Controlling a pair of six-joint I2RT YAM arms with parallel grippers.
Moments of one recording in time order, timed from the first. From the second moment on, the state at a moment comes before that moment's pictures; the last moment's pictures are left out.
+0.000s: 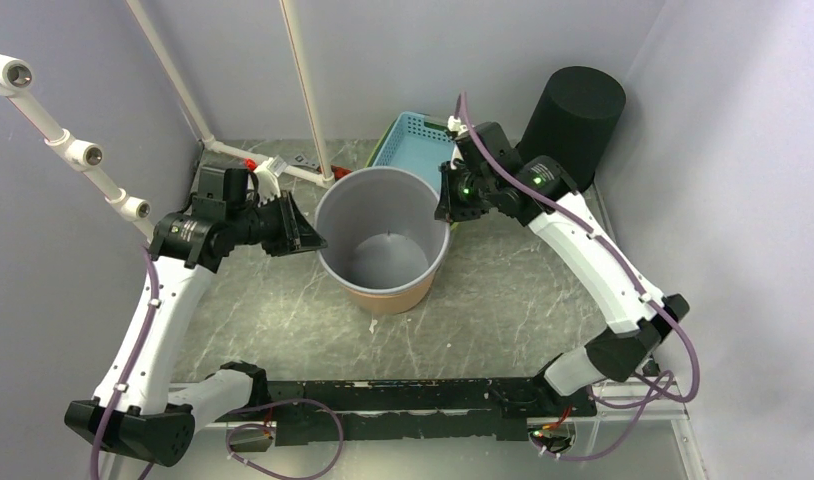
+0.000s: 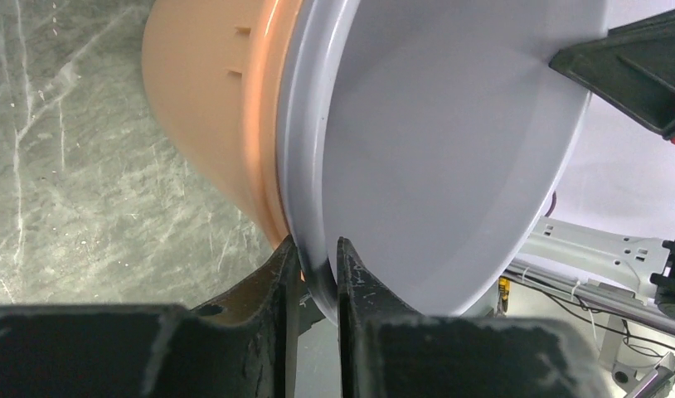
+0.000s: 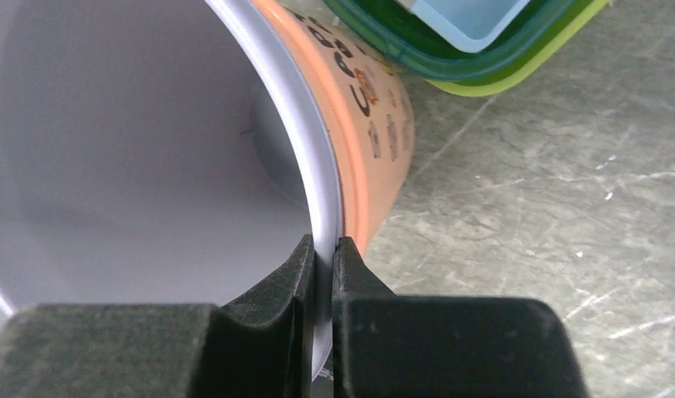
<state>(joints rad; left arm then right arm) -0.23 1.08 1.32 -0.99 0.52 -0.52 0.67 1.51 1.79 -1.10 0.01 0.43</state>
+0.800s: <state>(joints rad) -0.23 1.12 1.45 -1.11 0.52 -0.46 0.66 1.51 1.78 -1.07 -0.06 0.45</state>
